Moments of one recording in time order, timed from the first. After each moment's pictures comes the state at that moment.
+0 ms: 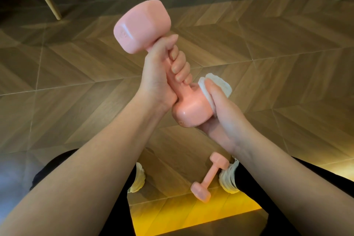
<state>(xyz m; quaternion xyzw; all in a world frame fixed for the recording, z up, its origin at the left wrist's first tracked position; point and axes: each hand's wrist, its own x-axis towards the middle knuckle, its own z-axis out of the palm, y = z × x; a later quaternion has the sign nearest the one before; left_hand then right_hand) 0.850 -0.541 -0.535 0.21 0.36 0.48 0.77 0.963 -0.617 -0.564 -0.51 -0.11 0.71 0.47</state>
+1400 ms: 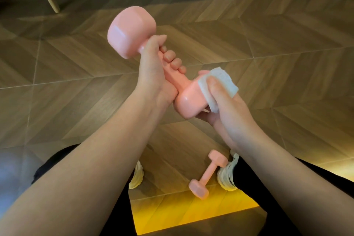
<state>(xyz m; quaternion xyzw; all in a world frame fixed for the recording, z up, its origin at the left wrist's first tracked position) 0.851 -0.531 -0.545 0.07 0.45 0.51 0.73 0.965 -0.621 -0.561 -0.52 -0.27 0.64 0.49</state>
